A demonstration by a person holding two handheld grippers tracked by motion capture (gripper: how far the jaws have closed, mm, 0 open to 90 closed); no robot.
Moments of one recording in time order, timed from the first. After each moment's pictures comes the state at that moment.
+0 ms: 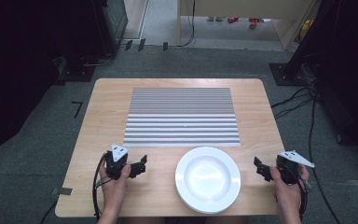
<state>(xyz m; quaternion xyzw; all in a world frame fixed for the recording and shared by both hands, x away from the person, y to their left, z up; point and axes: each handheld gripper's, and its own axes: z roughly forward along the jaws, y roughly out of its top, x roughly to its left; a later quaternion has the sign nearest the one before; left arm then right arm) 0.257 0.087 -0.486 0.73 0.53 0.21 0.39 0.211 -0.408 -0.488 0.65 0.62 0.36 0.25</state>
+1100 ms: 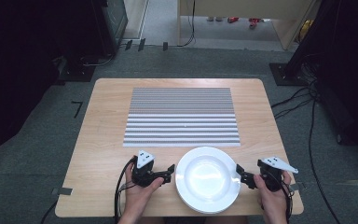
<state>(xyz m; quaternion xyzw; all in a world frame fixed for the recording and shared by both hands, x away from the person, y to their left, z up) 0.232 0.023 -0.482 0.75 0.48 0.12 0.44 0.197 -0.356 -0.487 0.61 0.66 0.40 0.20</state>
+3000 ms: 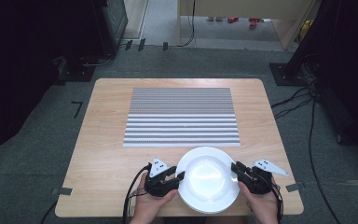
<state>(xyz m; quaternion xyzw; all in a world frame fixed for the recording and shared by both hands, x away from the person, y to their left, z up) 0.212 -0.005 -0.489 0.77 0.44 0.07 0.46 0.192 -0.330 -0.488 0.59 0.65 0.44 0.17</state>
